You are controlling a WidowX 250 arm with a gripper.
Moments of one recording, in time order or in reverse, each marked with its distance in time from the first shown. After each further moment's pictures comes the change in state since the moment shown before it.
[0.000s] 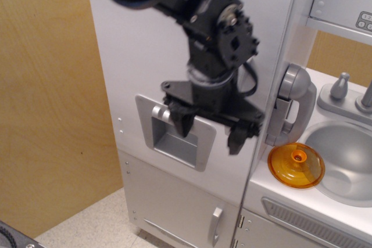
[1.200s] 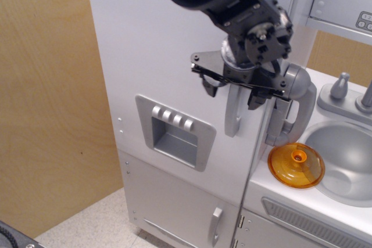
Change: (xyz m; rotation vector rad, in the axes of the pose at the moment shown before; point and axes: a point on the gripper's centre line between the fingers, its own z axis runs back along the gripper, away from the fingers) arm 0.060 -0.006 -0.011 0.111 -0.278 0.052
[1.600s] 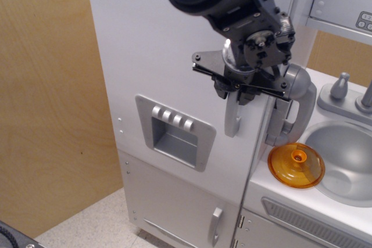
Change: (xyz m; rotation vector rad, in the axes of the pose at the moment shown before) arm -0.004 -0.003 0.001 -0.013 -0.008 -0.021
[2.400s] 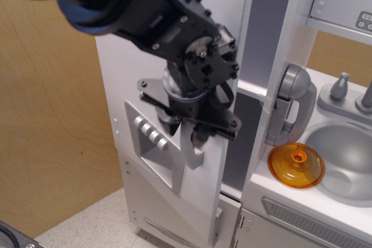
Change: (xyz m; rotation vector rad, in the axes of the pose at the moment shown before) arm -0.068 0.032 0.041 -0.017 0.195 -0.081
